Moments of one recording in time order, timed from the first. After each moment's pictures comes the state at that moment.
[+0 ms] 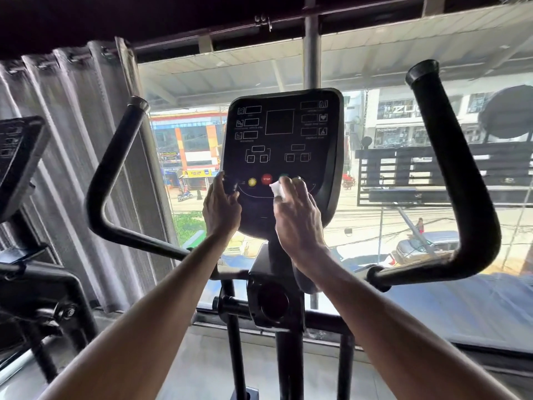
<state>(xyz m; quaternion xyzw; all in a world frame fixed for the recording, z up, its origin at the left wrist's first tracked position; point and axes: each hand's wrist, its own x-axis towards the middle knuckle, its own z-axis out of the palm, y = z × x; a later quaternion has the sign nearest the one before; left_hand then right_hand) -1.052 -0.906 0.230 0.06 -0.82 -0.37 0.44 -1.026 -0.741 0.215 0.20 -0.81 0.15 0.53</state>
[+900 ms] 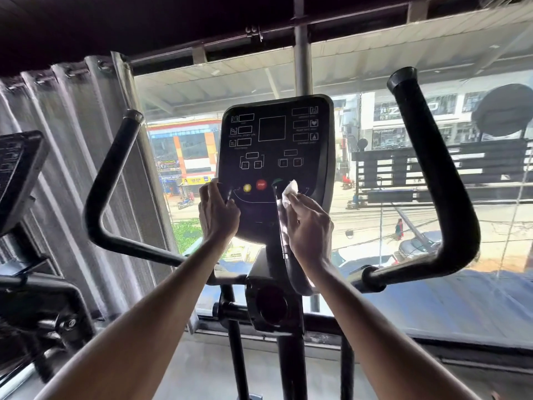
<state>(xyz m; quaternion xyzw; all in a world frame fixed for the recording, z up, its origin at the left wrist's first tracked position) -1.042 -0.895 0.237 0.06 -0.83 -0.35 0.43 -1.027 -0.716 0.196 0.15 -0.73 0.42 0.52</state>
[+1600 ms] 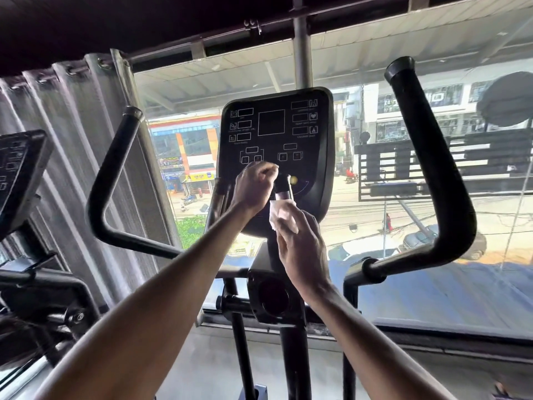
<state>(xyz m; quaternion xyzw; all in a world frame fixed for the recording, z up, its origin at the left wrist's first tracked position) -1.041 -0.837 0.281 -0.09 -0.86 -0.37 0.33 -0.994 -0.719 0.161 0.20 -0.80 0.30 0.47</state>
